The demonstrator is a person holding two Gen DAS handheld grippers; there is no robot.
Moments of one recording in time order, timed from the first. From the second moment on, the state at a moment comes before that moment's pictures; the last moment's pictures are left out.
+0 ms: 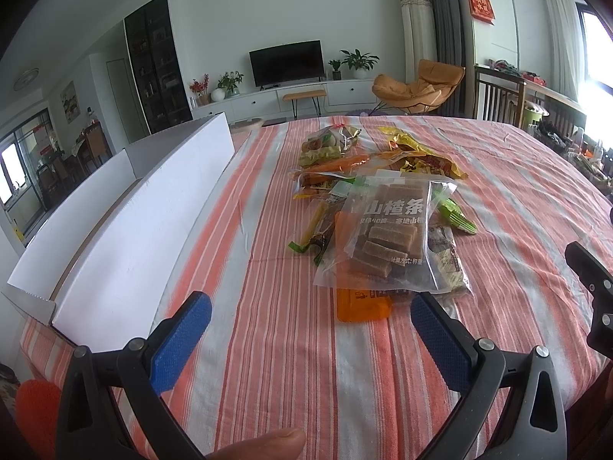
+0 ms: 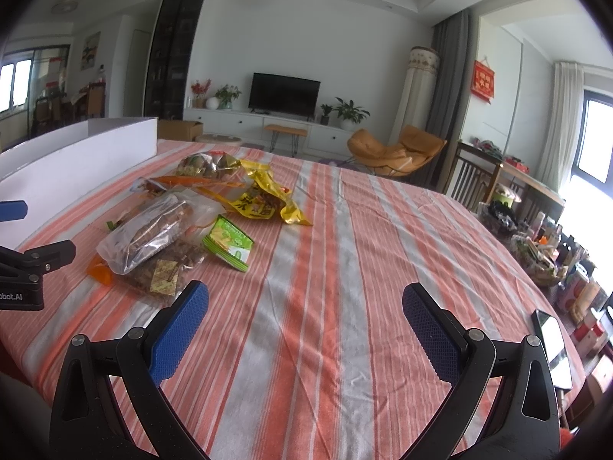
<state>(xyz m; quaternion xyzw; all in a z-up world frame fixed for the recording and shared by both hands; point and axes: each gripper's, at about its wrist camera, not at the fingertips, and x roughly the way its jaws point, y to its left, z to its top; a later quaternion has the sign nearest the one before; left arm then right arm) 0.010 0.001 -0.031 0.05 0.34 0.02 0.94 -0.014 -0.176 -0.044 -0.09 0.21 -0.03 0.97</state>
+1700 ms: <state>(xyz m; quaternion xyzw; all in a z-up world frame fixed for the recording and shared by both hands) 0.025 0.003 -0.055 0.05 0.41 0.01 0.91 -0.008 -0.176 -0.050 -0.09 0.25 -0.01 0.96</state>
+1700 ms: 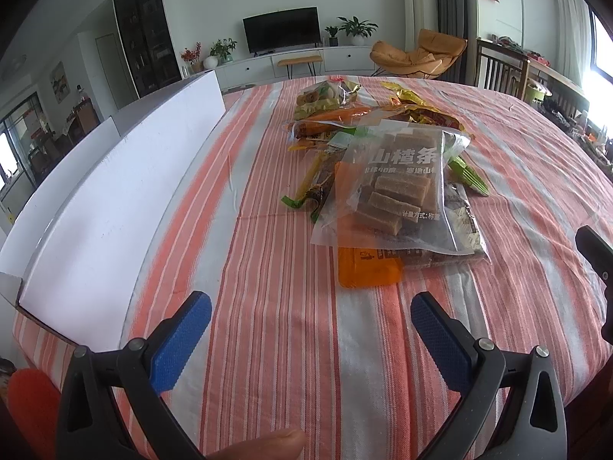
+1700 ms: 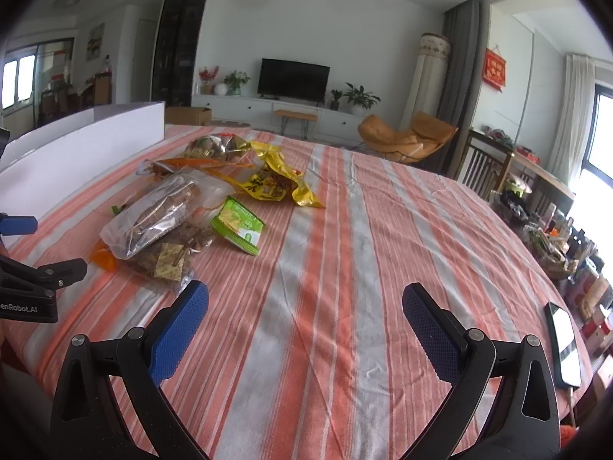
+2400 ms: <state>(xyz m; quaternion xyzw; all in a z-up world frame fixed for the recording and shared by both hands) 0.038 0.012 -0.076 0.04 0.45 0.02 0.89 0.009 -0.205 -0.060 -0.01 0.30 -0.01 0.95</state>
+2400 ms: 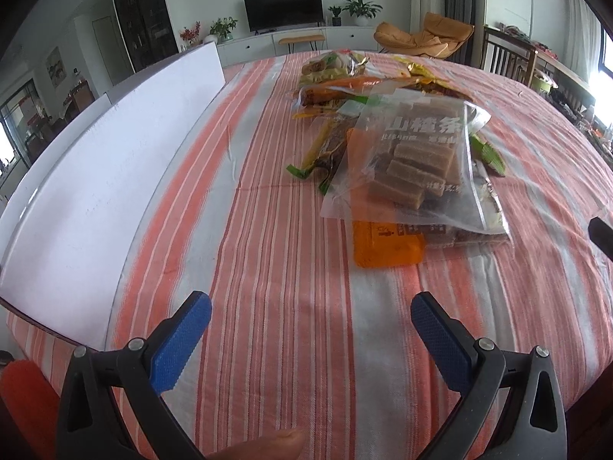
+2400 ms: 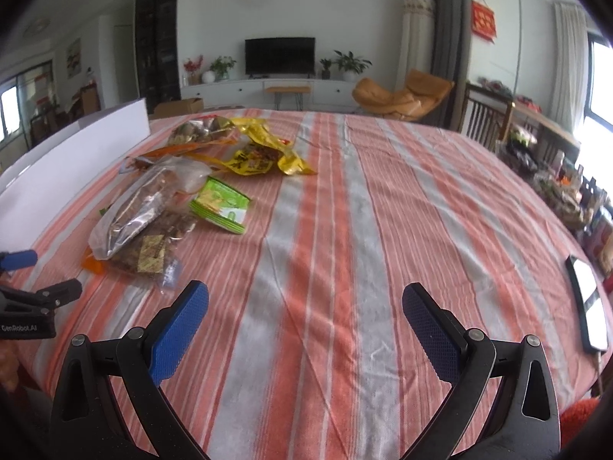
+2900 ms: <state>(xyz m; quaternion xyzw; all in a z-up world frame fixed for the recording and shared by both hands) 0.042 0.036 -0.083 0.02 0.47 0.01 0.88 0.083 -0.117 -0.082 -0.06 0.43 0.12 0.89</state>
